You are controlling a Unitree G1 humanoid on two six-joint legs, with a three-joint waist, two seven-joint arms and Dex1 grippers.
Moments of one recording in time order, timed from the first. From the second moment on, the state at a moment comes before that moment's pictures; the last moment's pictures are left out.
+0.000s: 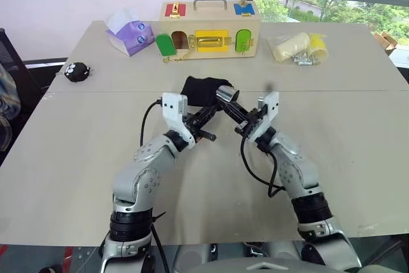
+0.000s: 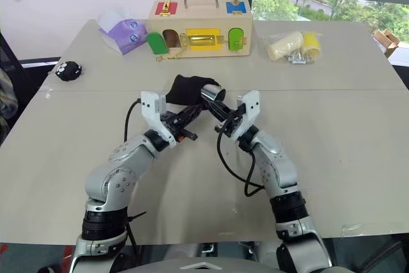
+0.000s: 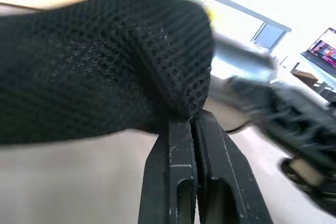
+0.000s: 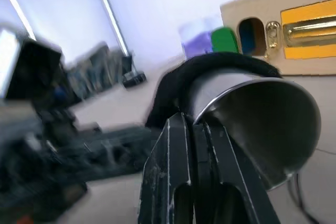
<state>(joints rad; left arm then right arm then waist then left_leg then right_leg) -0.25 0.23 0.07 -0.34 -0.59 0.67 -0.36 -0.40 -0.01 0.18 0.09 0.30 0.12 0.60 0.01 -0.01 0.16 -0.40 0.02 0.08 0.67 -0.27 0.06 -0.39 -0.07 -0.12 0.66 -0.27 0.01</state>
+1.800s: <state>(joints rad) -0.31 0.17 0.21 -0.33 -0.75 0.70 -0.26 -0.50 -0.23 0.29 0.37 -0.04 -0.24 0.60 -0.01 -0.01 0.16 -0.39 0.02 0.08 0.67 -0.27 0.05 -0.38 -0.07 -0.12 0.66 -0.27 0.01</state>
